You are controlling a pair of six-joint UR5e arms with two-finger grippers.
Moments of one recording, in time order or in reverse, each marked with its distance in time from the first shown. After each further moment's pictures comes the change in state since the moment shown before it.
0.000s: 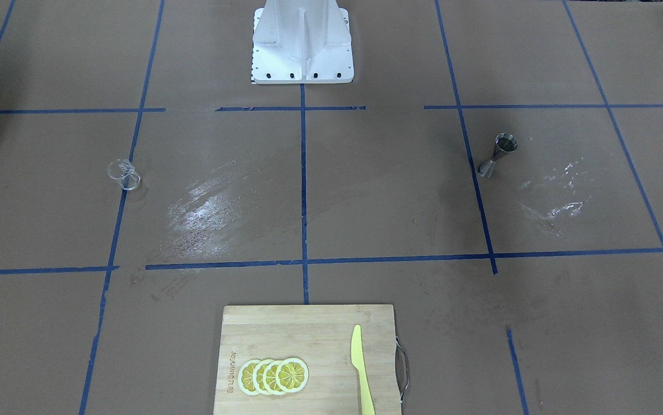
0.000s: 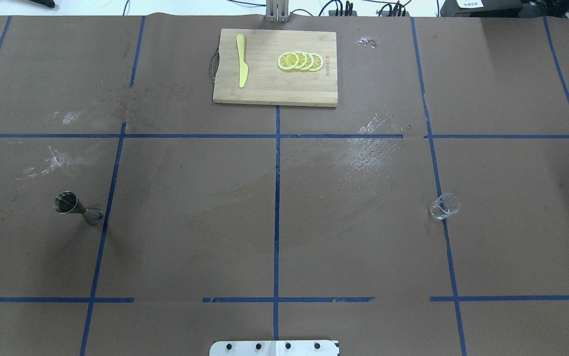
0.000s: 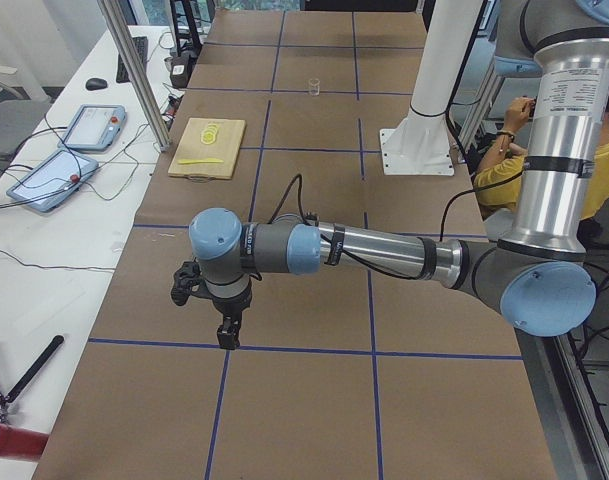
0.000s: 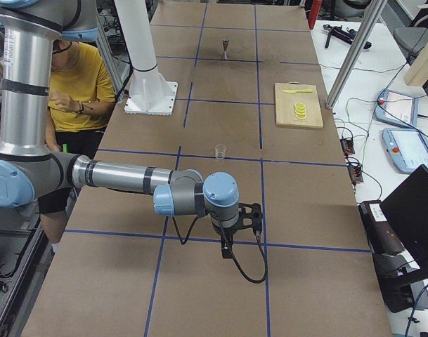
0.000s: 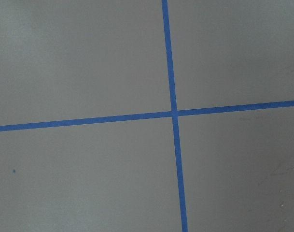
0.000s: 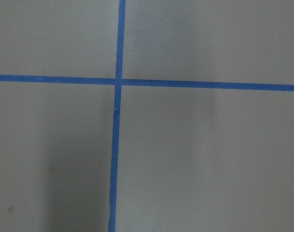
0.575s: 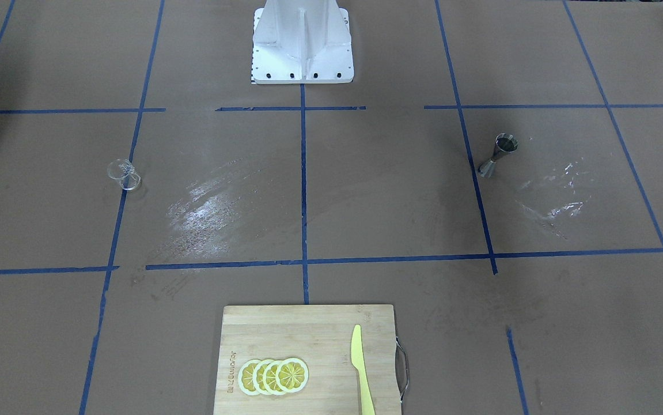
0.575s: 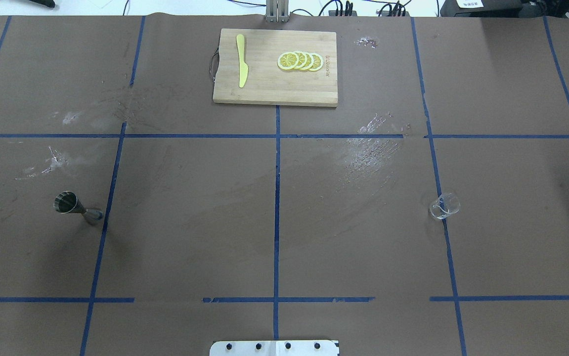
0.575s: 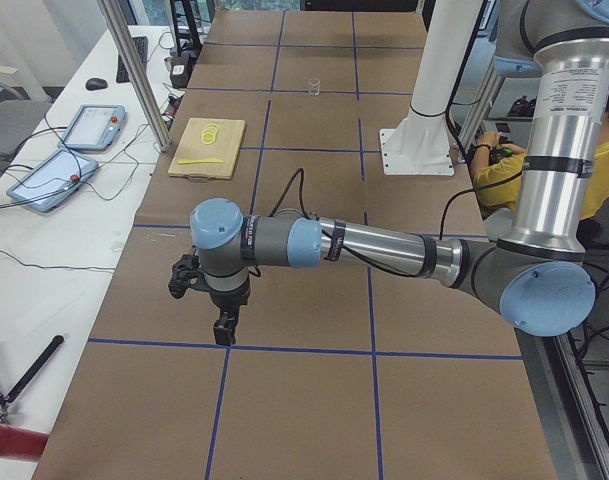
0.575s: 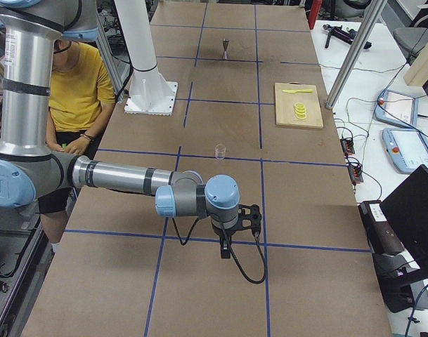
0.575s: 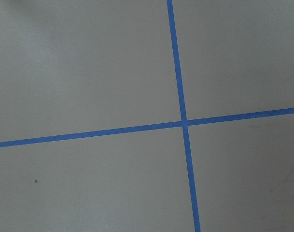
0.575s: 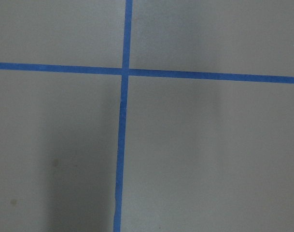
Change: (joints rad) left arm -0.001 0.004 -0.020 -0.003 0.019 0.000; right arm -0.032 0.004 -0.003 -0.007 0.007 -0.009
